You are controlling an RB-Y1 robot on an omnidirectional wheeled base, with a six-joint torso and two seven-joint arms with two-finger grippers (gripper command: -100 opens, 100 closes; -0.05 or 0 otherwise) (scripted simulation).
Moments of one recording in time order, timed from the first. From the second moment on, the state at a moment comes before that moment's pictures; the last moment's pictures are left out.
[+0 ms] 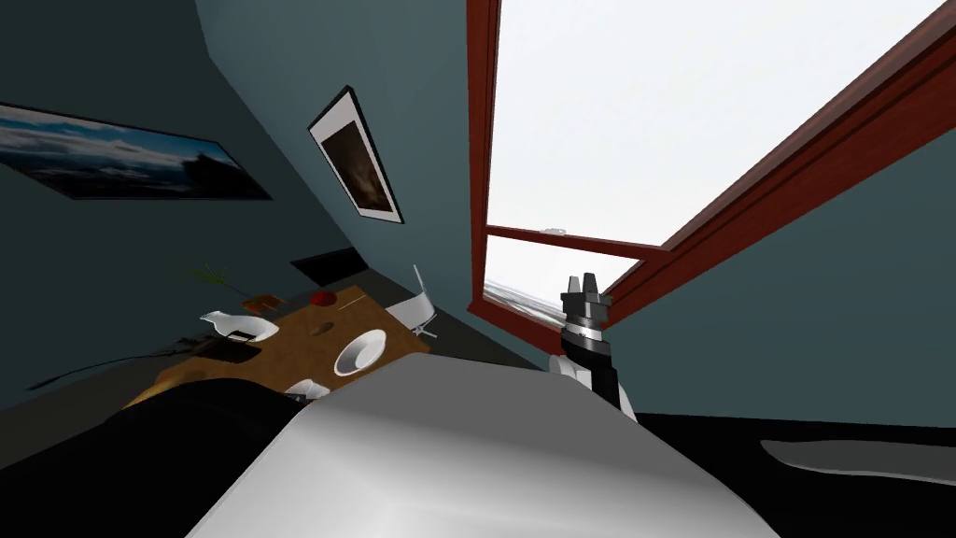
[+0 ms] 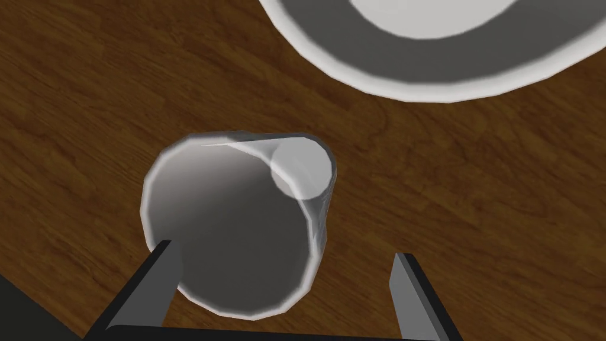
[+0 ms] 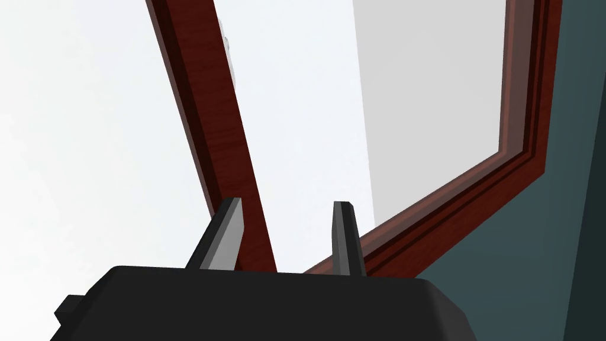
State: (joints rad) left arm 0.55 0.68 0.74 -1.11 0.86 0.98 0.54; right arm 0.54 0.03 0.00 -2.34 0.03 -0.43 -0.11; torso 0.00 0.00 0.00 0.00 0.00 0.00
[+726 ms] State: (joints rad) left arm 0.55 0.67 0.78 -1.00 0.91 1.09 0.57; right arm 0.54 0.03 0.00 -2.34 0.03 -0.43 -0.11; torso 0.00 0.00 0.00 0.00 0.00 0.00
